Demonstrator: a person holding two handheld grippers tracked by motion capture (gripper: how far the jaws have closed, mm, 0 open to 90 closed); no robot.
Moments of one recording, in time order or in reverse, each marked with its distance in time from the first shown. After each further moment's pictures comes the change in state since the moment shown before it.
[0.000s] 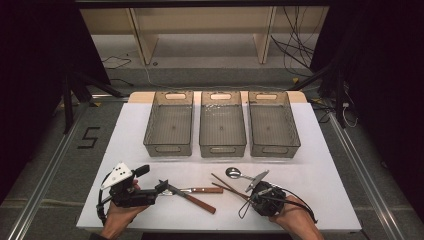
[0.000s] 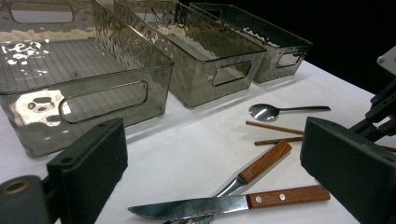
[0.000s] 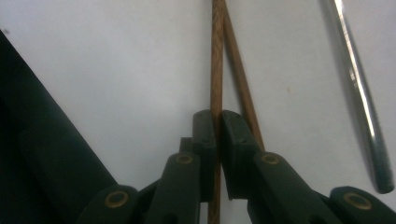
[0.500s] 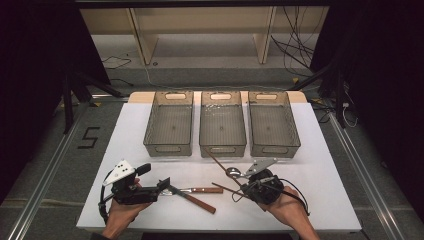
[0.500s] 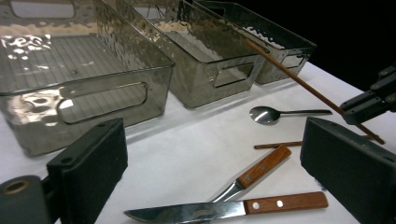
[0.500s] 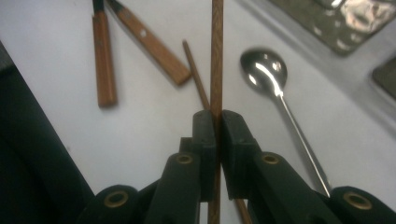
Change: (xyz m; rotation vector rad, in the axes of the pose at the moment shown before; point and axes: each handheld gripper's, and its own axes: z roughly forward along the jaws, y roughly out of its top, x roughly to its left) left arm -0.004 0.008 0.005 0.017 0.008 -0.033; right arm -0.005 0.023 -0.026 -0.306 0.029 0.070
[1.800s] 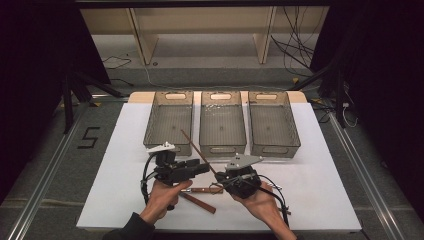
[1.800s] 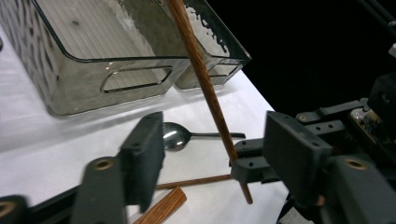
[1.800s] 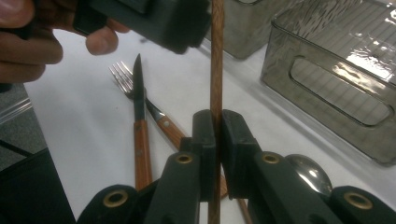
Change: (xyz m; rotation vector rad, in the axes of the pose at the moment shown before) left arm -0.040 0.038 0.088 0.136 -0.266 -0.327; right arm 0.028 0.036 0.021 -0.267 0.042 0.014
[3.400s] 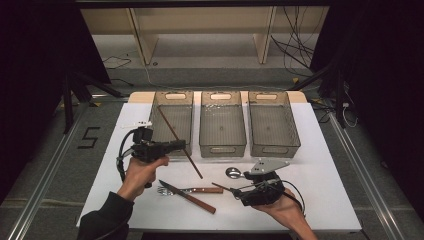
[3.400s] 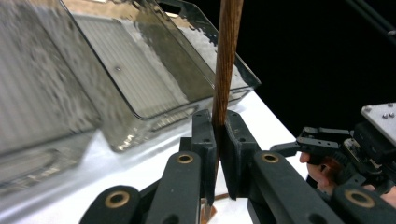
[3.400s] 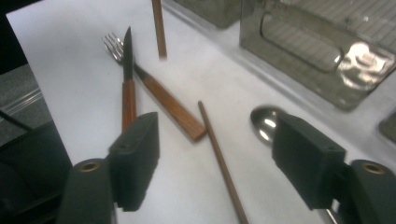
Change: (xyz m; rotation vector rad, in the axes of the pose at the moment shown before) left arm 0.025 0.064 -0.047 0.009 0.043 0.063; right arm -0.029 -0.036 -0.036 0.033 0.013 0.029
